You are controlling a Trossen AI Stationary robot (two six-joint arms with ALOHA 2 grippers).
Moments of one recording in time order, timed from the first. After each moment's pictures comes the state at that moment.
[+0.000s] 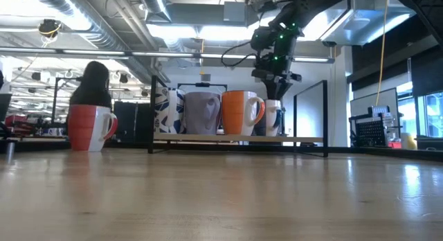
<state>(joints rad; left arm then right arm) -0.15 0.73 1.04 -0.72 -0.58 -0.20 -0.70 1.92 1.72 -0.97 0.17 0.12</state>
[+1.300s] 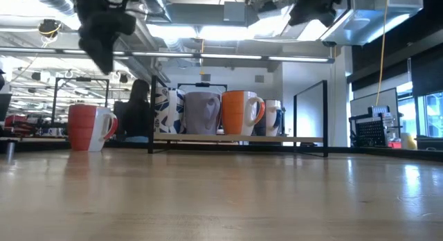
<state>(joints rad) 0.43 1.05 1.04 -1.15 -0.13 -0.25 0.00 1.12 1.08 -0.57 0.15 0.26</state>
